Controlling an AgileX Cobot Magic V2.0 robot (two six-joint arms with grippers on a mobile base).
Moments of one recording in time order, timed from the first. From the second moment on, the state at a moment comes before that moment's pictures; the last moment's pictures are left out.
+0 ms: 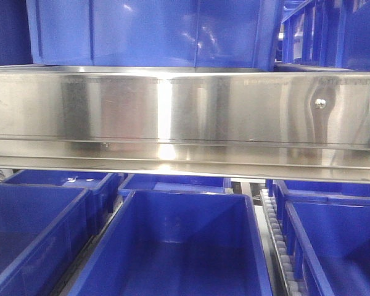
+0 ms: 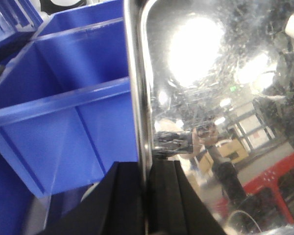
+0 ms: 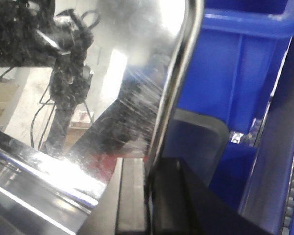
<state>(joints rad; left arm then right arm) -0.77 1.39 -1.43 0.80 0.63 -0.57 0.28 1.23 -1.13 0.34 0.43 -0.08</state>
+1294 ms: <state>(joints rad) -0.70 1.57 -1.44 0.60 0.90 -0.57 0.31 1.52 -1.26 0.38 0.67 -0.07</state>
